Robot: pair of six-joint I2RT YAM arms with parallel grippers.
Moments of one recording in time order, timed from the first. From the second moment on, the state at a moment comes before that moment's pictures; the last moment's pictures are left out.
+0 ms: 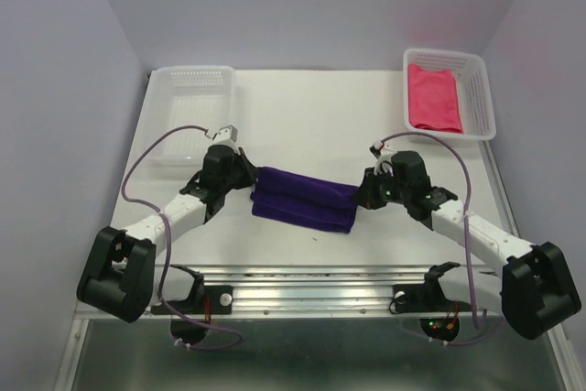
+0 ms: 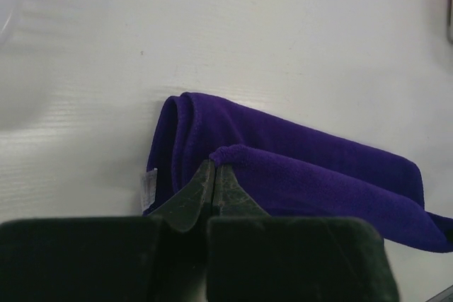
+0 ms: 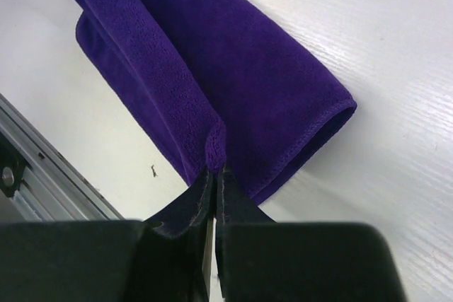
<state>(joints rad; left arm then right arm) -0.39 1.26 0.57 0.14 0.03 -0.59 0.42 1.13 0.57 -0.11 -0.41 0.33</state>
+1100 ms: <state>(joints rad) -0.40 1.19 0.44 0.10 0.02 -0.69 0.52 1.13 0.43 -0.08 -0.40 0.43</state>
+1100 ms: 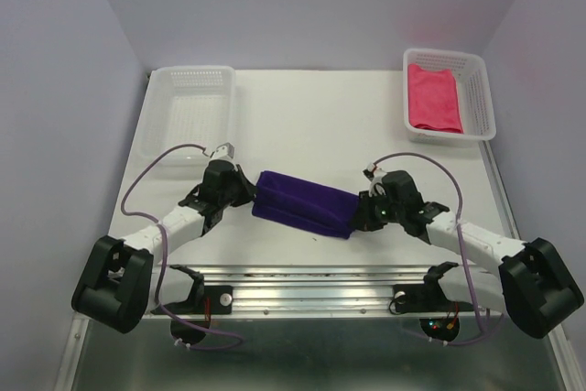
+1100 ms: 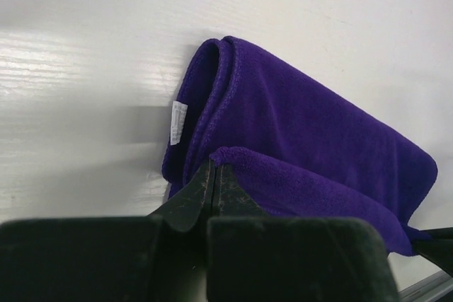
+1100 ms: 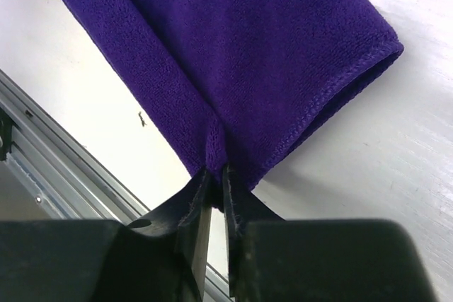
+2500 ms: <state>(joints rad) -0.40 0.97 0.44 -0.09 -0.05 -0.70 0.63 1.23 0.53 -0.19 0.01 0.81</state>
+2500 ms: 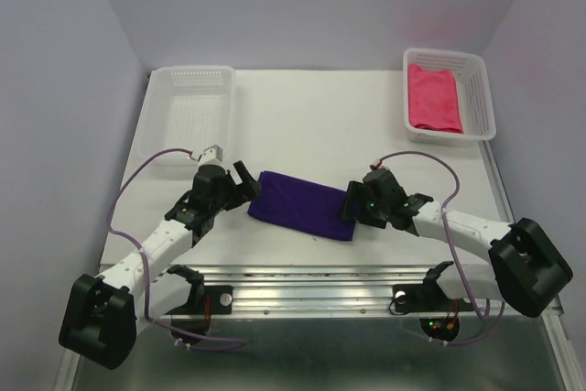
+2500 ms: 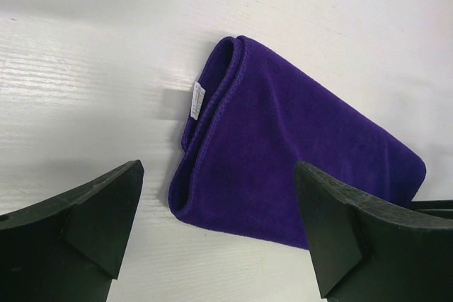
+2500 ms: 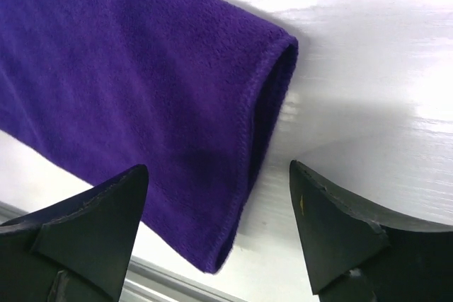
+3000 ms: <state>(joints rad) -0.40 0.97 0.44 -0.09 -0.05 -0.70 0.79 1.43 0.68 -0.23 0.28 0.97</state>
